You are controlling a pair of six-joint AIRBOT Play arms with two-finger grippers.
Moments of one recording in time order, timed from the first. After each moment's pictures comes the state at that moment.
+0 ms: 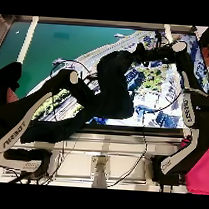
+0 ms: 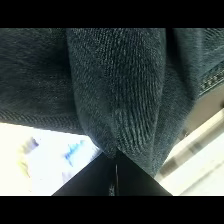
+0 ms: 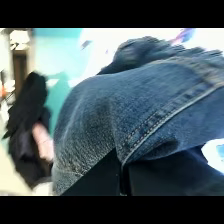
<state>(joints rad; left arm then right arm) -0.46 -1.51 1.23 1.28 -1.23 -1.28 -0.01 -1.87 1.83 -0.63 1.19 1.51</state>
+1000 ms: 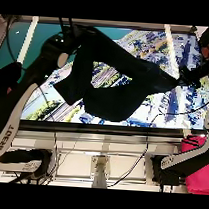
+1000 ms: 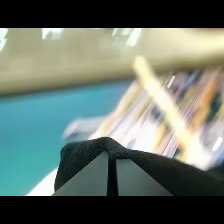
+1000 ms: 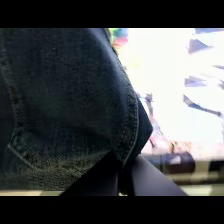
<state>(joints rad) -0.44 -1.47 1.48 1.70 -0.09 -1.80 -0.38 -1.78 1.84 -1.24 1.77 1.80</state>
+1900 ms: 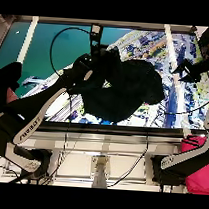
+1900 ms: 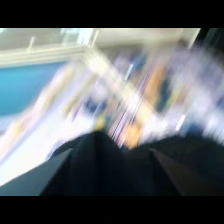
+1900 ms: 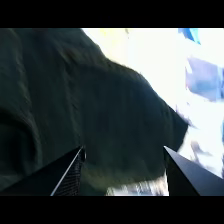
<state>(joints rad) -0.57 -1.68 1.48 1.73 -0.09 -1.82 -0.38 -1.78 1.87 -1.17 1.53 1.71</state>
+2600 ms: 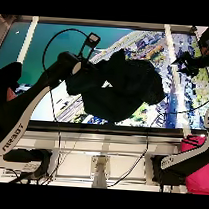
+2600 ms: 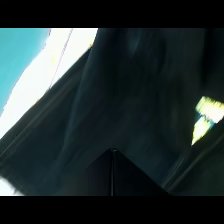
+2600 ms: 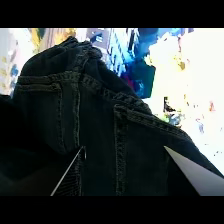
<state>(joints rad) -0.51 -1.51 1.47 1.79 -0.91 -1.53 -0.38 -1.80 1.87 -1.04 1.36 1.68</state>
